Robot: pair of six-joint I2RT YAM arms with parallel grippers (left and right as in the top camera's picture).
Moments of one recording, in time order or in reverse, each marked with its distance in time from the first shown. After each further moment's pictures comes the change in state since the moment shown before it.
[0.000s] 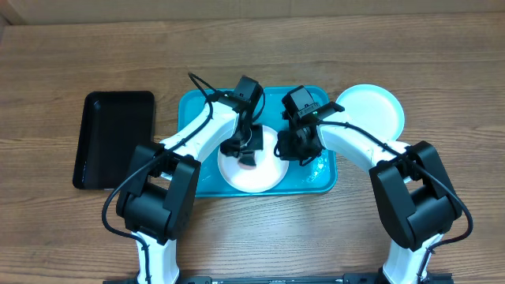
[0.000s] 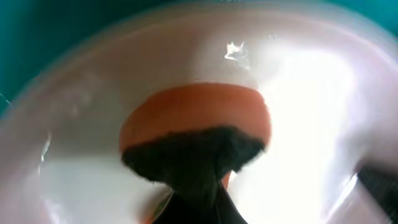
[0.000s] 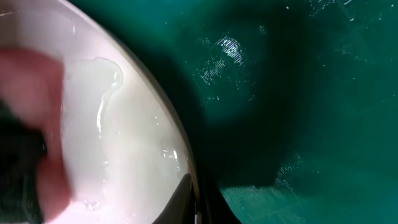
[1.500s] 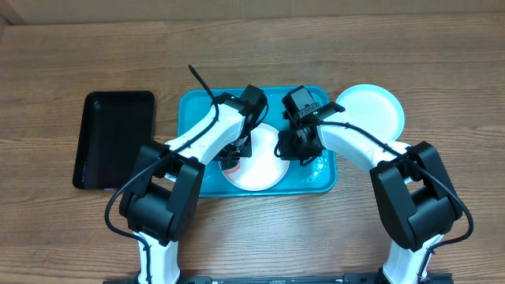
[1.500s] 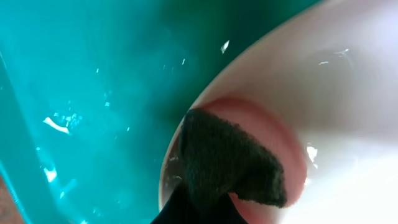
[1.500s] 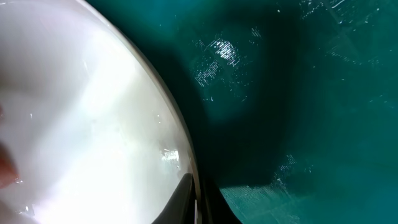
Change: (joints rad) left arm -0.026 0.002 0.004 -0.134 -0.373 -0.098; right arm 0.000 -0.003 -0.003 0.001 0.013 -0.002
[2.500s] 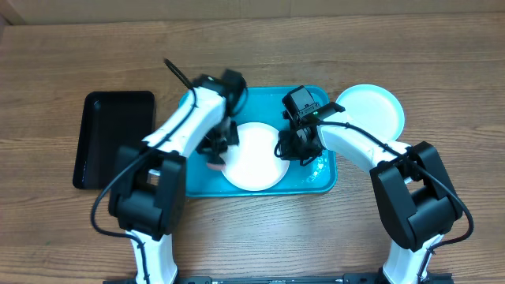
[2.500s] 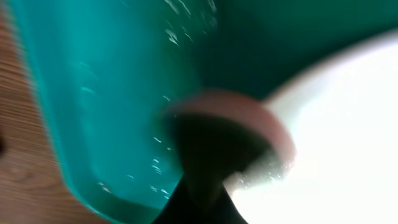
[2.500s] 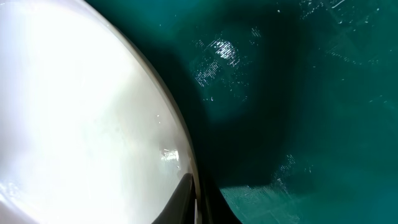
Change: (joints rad) left arm 0.125 -0.005 0.129 -0.193 0.119 0.002; right arm 0.000 0.000 0.000 0.000 0.000 0.000
